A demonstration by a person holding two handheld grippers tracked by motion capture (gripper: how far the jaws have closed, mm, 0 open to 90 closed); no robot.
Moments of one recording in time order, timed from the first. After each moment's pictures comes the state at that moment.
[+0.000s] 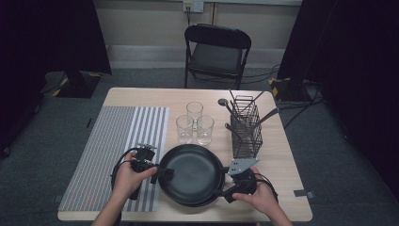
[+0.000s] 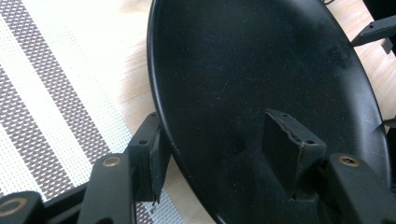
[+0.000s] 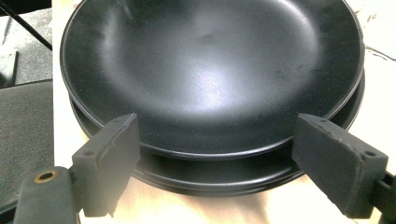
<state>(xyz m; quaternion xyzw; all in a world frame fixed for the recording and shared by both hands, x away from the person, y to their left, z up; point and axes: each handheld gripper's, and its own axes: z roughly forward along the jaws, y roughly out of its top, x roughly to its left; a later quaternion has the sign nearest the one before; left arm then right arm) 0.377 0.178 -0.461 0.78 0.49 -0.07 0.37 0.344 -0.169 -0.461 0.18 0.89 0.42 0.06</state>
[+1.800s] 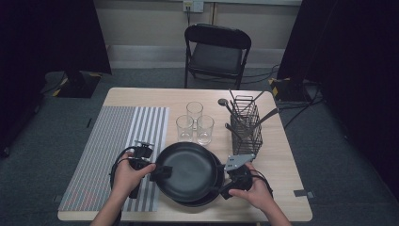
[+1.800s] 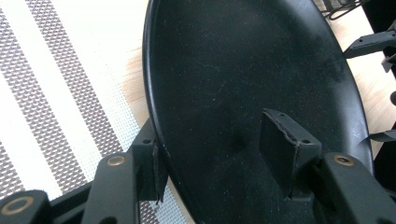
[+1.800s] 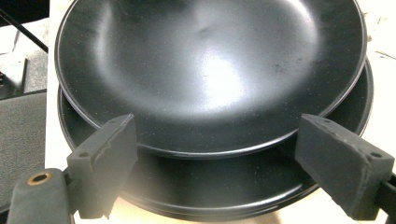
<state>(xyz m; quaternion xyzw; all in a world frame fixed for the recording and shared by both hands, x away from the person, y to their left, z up) 0.382 0.183 -0.457 0.76 0.52 -0.08 0.37 0.356 -0.160 -0.466 0.19 0.89 0.42 0.04</state>
